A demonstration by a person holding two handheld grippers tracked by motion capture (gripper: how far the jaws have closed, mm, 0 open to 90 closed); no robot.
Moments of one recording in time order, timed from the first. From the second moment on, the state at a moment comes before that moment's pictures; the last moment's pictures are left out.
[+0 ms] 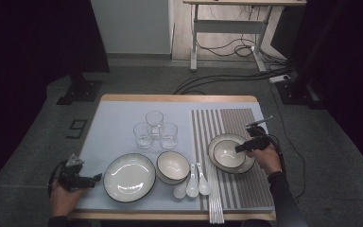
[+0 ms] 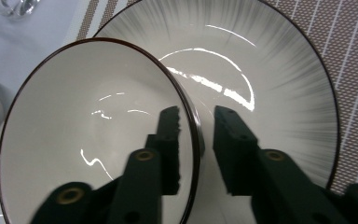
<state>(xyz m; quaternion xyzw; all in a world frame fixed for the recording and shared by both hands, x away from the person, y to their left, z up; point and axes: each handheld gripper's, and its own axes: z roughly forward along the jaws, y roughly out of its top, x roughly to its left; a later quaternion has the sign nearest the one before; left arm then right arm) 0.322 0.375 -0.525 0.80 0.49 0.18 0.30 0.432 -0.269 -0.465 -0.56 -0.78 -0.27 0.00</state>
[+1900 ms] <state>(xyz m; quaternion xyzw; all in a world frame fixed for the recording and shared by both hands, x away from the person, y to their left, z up) 0.321 0.375 -0.525 0.80 0.49 0.18 0.30 0.332 -0.276 -0.437 -0.45 -0.81 -0.33 -0.18</state>
